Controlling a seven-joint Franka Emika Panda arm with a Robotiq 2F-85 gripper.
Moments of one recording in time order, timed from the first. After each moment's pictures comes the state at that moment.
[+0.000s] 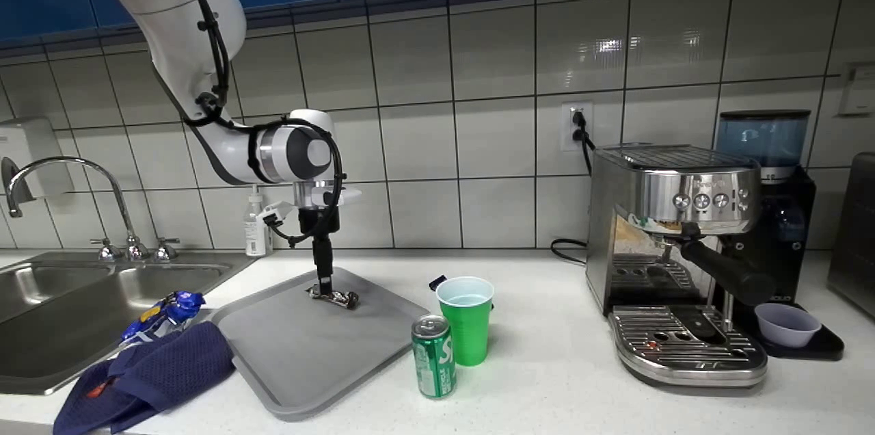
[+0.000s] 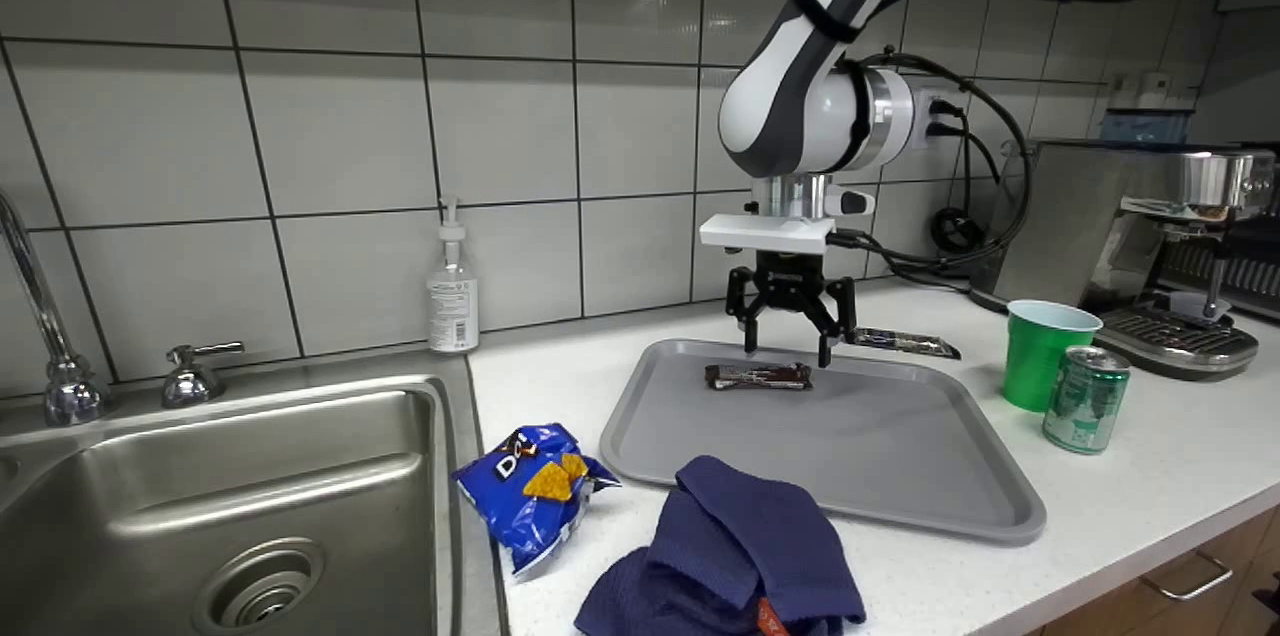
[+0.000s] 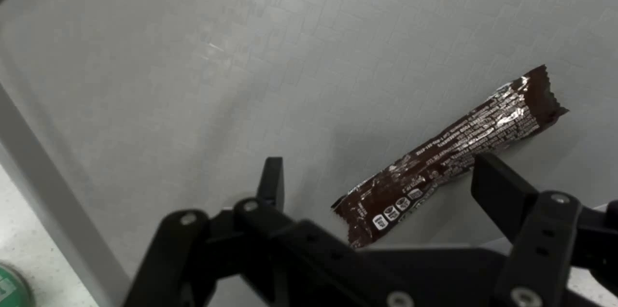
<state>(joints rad) 0.15 0.55 -0.06 -1.96 0.06 2.38 0.97</state>
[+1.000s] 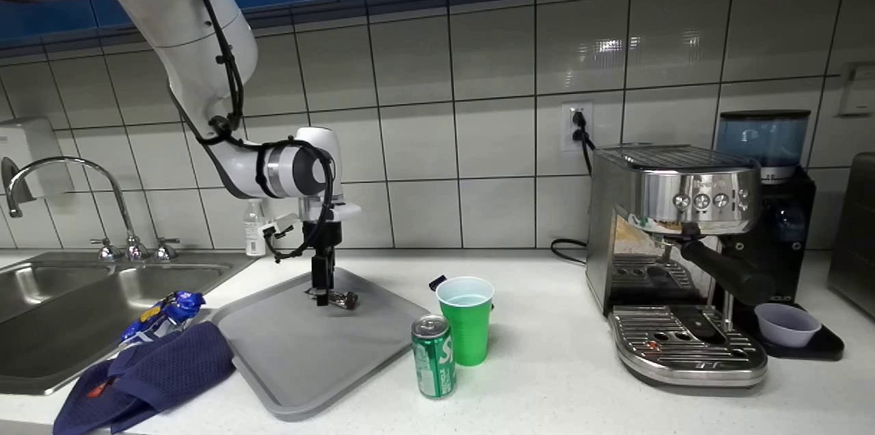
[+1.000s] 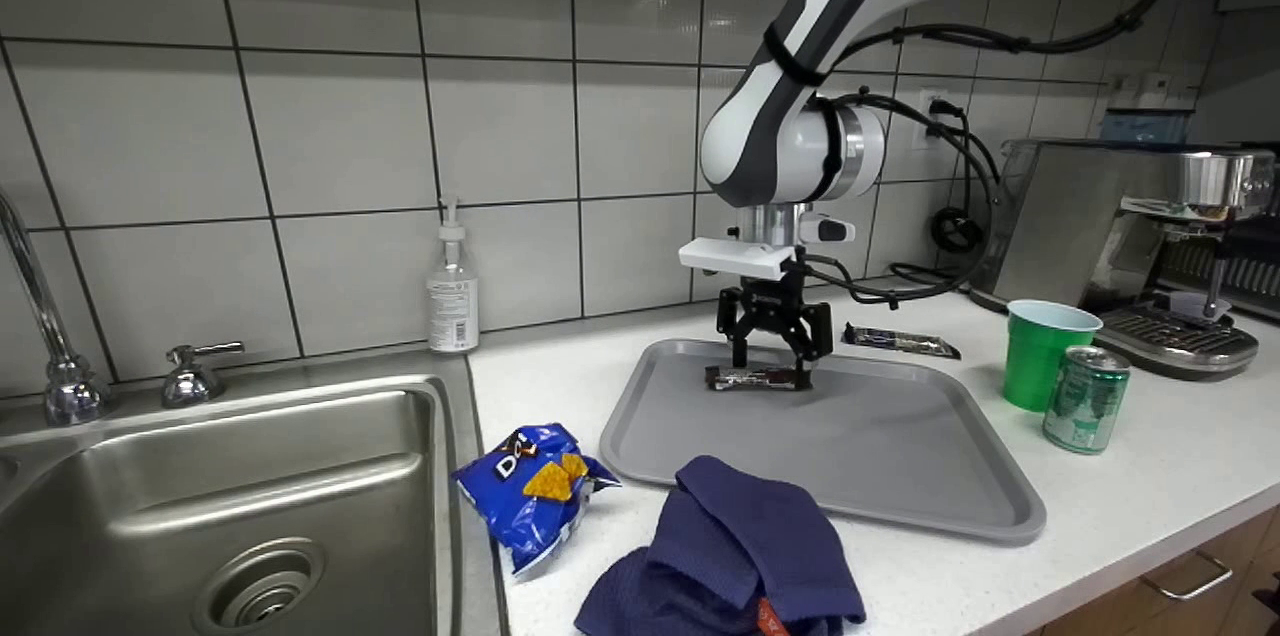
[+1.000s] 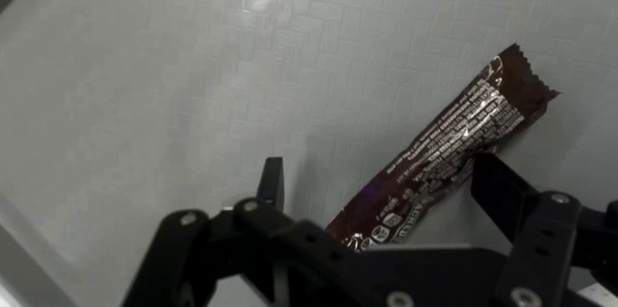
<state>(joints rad) 0.16 0.66 -0.06 -1.86 0.09 2.38 1.14</state>
